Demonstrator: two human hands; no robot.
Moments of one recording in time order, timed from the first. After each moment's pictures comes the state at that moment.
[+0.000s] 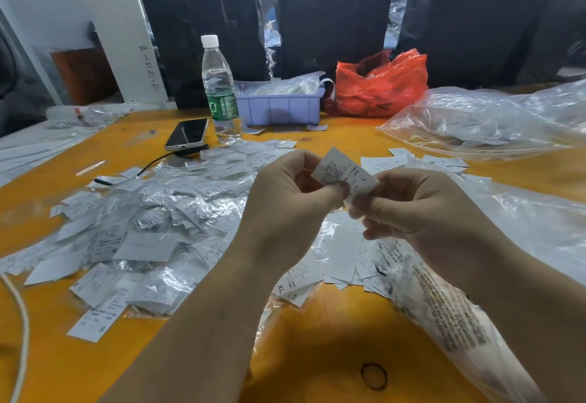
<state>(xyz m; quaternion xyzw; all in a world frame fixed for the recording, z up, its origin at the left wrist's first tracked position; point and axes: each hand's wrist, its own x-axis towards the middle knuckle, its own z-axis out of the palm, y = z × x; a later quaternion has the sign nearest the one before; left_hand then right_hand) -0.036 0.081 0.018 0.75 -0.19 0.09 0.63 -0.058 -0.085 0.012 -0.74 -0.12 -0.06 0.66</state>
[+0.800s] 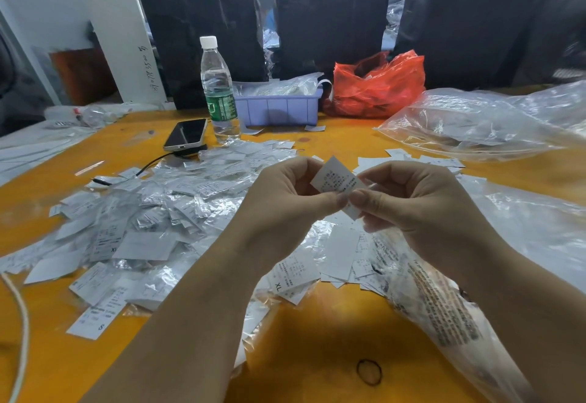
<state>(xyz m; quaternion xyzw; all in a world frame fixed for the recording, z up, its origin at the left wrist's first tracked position) -0.034 0.088 0.023 0.74 -0.22 -0.02 0.64 -0.058 -0.089 0.011 -0.75 -0.13 -0.10 0.64</state>
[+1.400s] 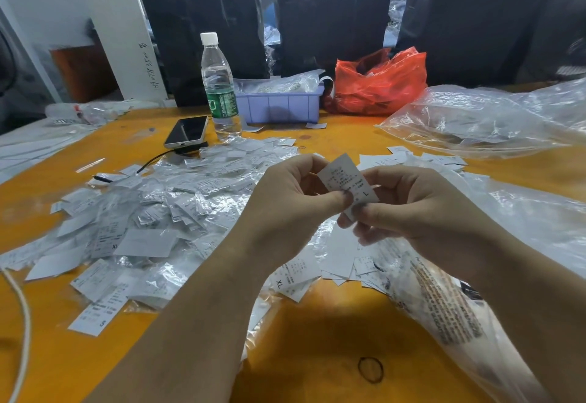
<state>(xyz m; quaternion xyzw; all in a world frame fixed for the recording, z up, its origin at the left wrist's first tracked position) -0.033 0.086 0.017 0.75 -0.23 0.01 0.62 -0.060 -0.089 0.017 -0.75 -0.16 0.01 0.64</state>
